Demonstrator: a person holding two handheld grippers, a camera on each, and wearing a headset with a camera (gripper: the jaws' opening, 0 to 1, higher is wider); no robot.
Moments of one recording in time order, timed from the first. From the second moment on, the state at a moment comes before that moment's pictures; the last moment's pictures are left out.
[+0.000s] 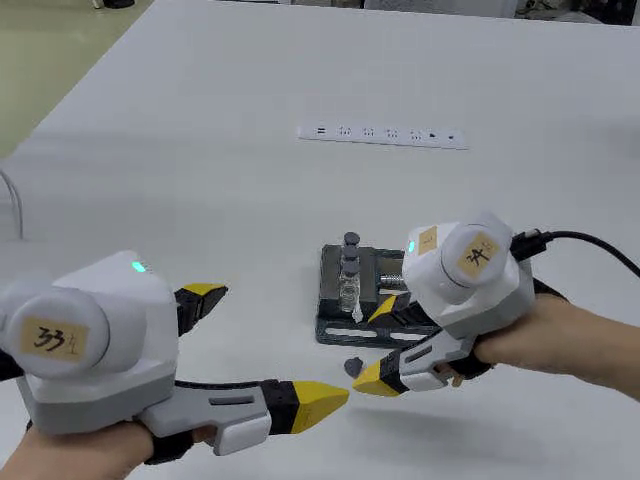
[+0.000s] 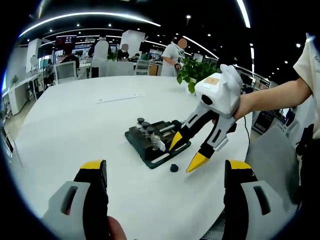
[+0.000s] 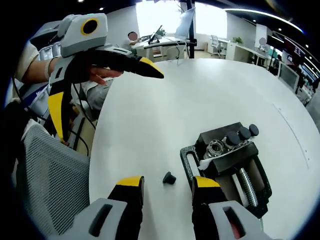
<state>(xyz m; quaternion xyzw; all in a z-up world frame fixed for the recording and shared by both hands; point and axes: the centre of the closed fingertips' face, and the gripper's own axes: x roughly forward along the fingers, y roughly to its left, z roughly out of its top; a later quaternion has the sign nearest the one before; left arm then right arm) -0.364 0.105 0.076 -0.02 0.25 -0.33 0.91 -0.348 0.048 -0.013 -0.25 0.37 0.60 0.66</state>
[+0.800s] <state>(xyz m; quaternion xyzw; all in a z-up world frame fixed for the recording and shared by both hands) -0.367 0.104 0.069 -0.03 0.26 -0.33 0.91 -0.343 0.048 -0.028 -0.23 0.41 0.56 0.68</state>
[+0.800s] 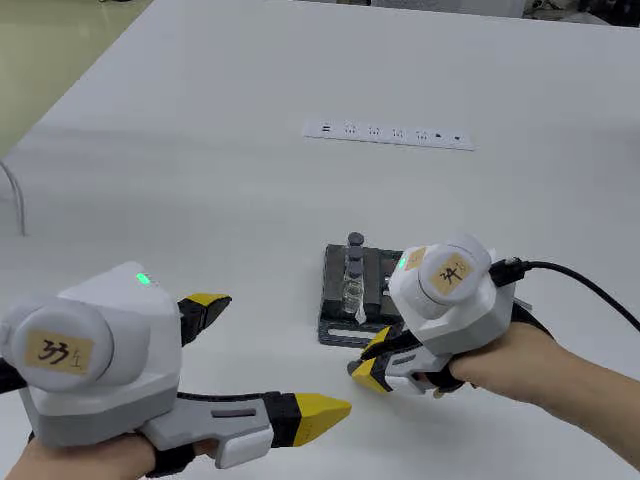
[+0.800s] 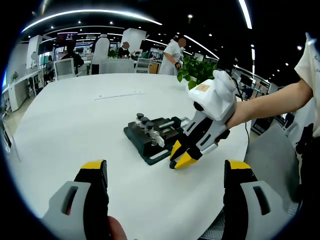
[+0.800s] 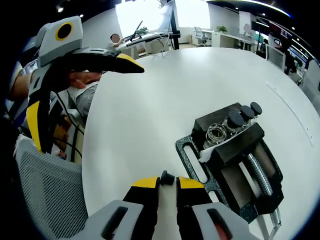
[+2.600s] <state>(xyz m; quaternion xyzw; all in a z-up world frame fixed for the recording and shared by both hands) -0.346 0.046 0.154 -0.05 0.12 -0.41 0.90 -0.340 0.027 0.144 0.50 0.42 0.45 0.61</state>
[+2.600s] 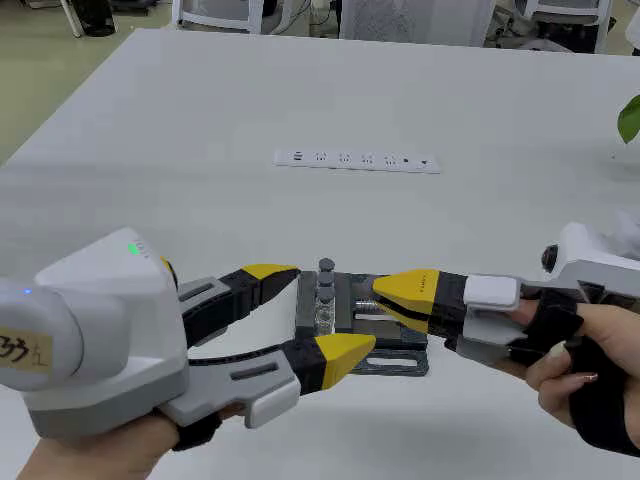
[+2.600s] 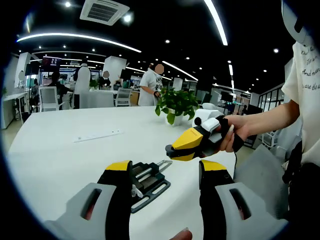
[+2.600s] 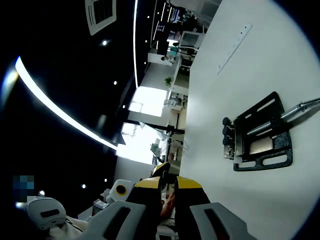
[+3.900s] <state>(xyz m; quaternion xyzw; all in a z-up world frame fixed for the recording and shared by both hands) -0.362 0.022 0.165 -0.06 0.10 -0.48 0.87 -0.373 0.033 0.164 0.58 0.43 0.46 0.52</state>
